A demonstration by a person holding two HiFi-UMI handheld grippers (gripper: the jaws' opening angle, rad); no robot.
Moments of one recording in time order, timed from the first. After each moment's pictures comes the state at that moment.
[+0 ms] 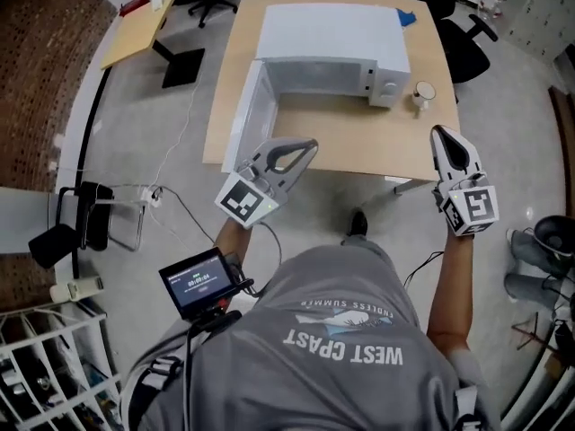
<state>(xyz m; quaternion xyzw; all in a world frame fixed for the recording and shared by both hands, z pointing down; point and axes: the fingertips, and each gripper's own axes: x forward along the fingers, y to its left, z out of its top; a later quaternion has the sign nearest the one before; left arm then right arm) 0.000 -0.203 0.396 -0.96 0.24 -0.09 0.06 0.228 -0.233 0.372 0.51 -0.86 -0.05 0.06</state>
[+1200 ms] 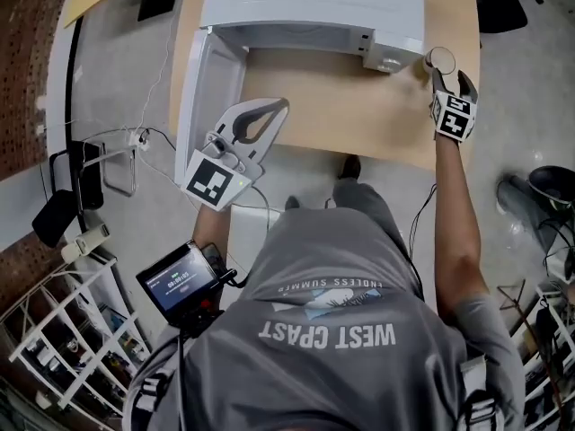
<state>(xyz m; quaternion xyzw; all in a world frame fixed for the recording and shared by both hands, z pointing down) 0.027 -0.367 0.470 -0.94 0.32 -0.11 -0.04 0.377 -0.498 0.700 0.63 -0.71 0.15 0.28</state>
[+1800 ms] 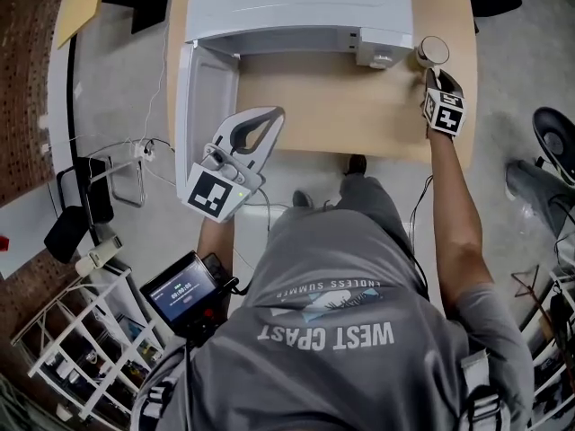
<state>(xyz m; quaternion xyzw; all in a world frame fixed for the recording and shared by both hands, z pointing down) 0.040 -0.368 0.478 -0.94 0.31 -0.12 -0.05 0.378 -0.481 0.751 0.62 -0.70 0.22 0.25</state>
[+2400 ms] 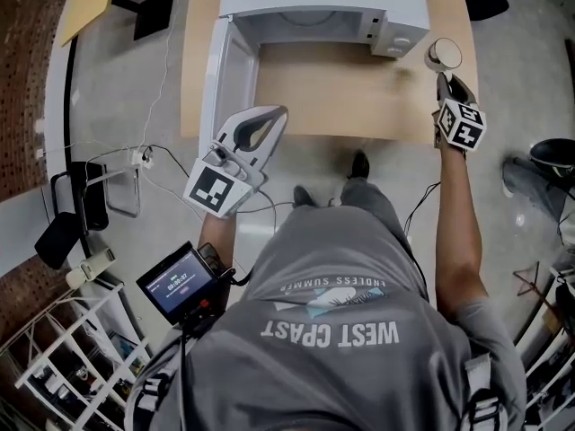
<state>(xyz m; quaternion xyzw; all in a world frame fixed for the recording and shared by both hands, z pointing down) -0.037 -0.296 0.454 -0.95 0.30 -0.08 -0.04 0.322 -0.404 0.640 0.64 -0.72 0.19 0.19</state>
